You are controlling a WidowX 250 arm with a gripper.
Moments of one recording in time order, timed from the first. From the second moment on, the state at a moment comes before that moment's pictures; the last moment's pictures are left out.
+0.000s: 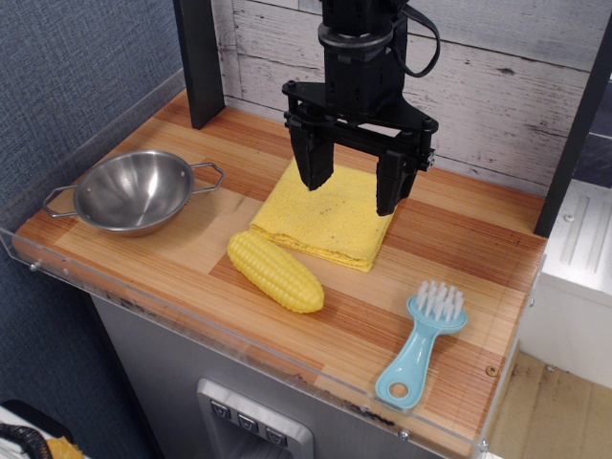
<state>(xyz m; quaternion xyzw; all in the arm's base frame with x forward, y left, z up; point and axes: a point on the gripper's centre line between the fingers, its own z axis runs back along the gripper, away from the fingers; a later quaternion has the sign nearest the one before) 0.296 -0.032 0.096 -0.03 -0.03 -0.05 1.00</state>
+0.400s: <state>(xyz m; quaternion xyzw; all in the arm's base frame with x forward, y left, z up) 0.295 -0.032 0.089 -0.03 -0.02 -0.05 1.00</state>
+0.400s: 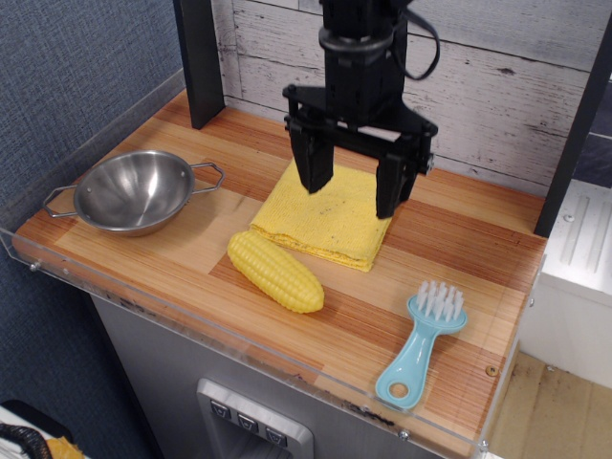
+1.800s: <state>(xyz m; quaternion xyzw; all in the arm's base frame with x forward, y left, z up) 0.263 0.003 0.029 -0.06 0.01 0.02 1.00</state>
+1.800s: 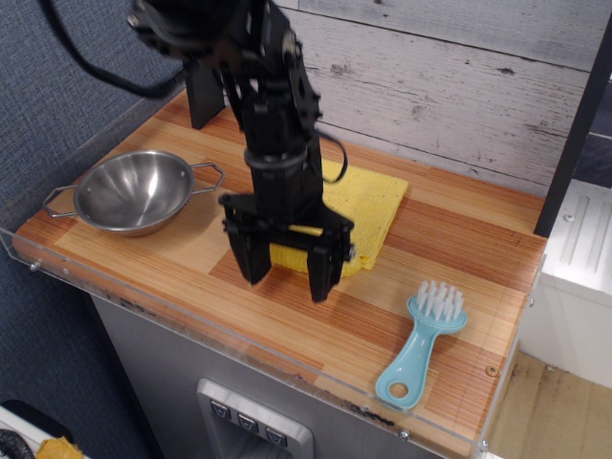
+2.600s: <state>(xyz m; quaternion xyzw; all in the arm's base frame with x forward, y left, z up) 0.290 -0.010 0.065 -0.05 -0.03 0.00 1.00</state>
